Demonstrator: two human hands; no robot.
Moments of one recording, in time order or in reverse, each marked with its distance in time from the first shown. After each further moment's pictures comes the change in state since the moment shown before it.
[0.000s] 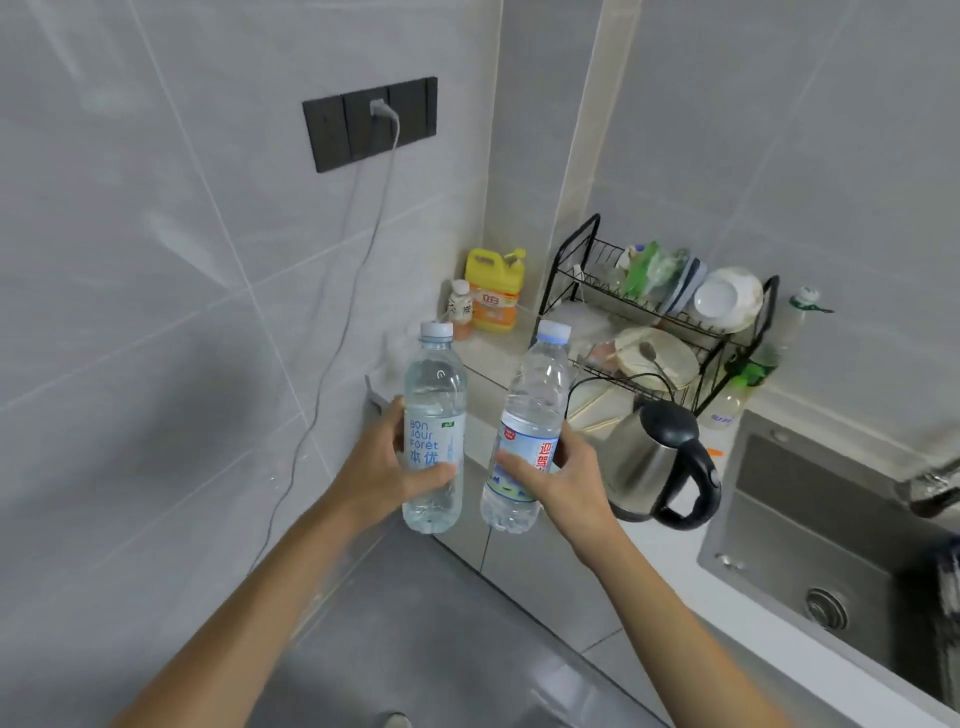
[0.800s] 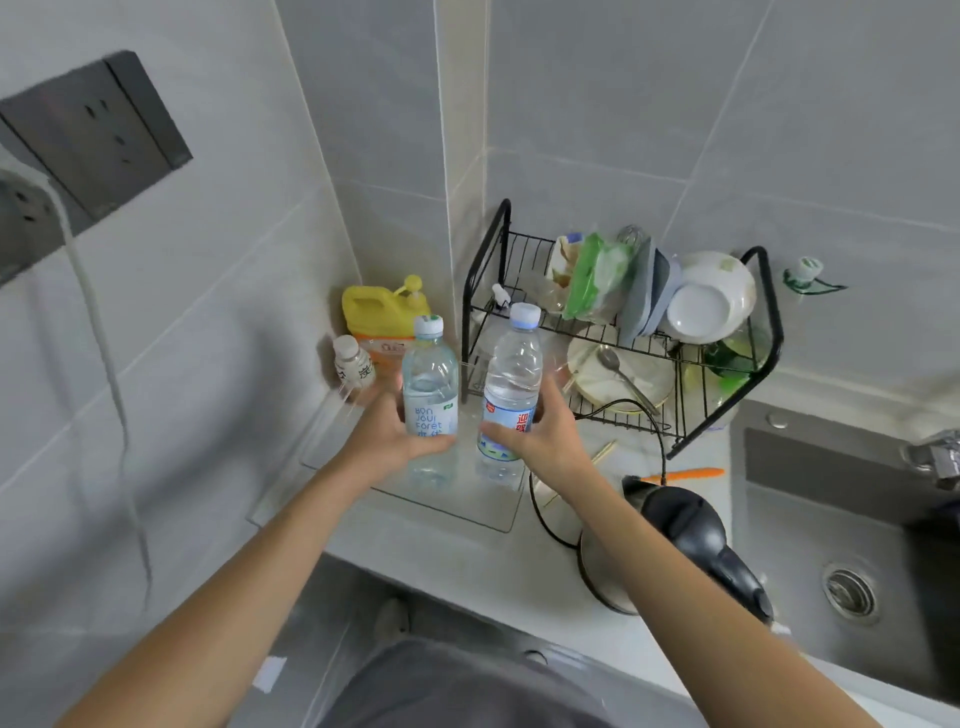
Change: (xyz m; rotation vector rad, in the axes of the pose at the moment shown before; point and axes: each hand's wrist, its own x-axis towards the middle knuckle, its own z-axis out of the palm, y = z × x) left_hand 0.386 -0.037 0.070 0.175 -0.250 0.002; right_hand 0.326 0.077 -0.079 -0.111 0.212 0.115
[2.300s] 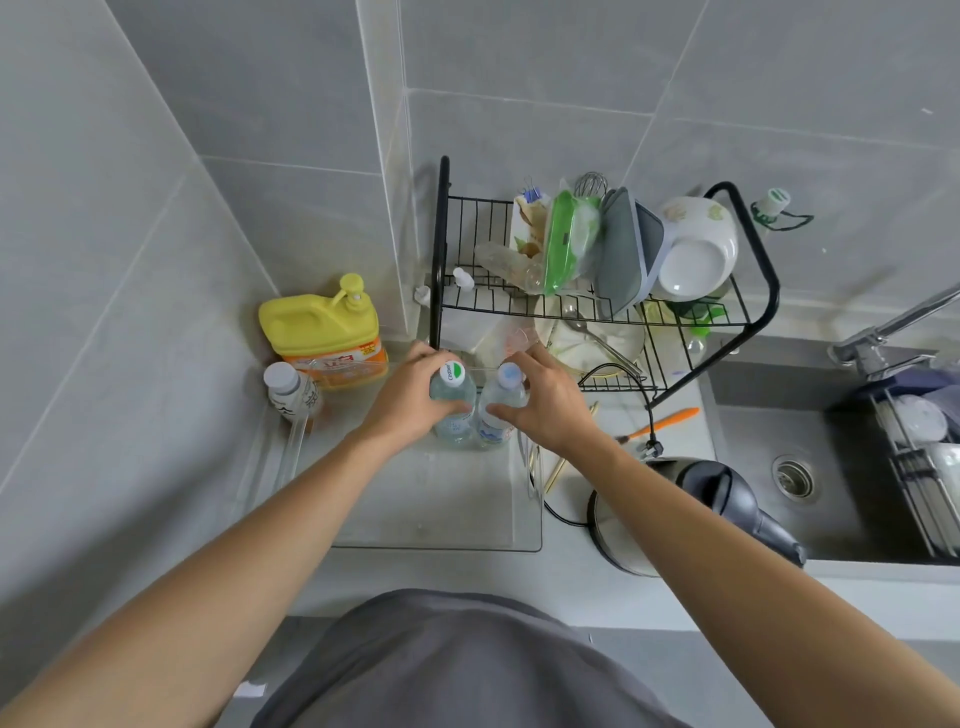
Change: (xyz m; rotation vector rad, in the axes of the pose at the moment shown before) left_hand 0.156 -0.056 0.032 0.284 -0.273 0.268; right_hand 0.082 0.033 0.010 -0.705 0.173 -0.079
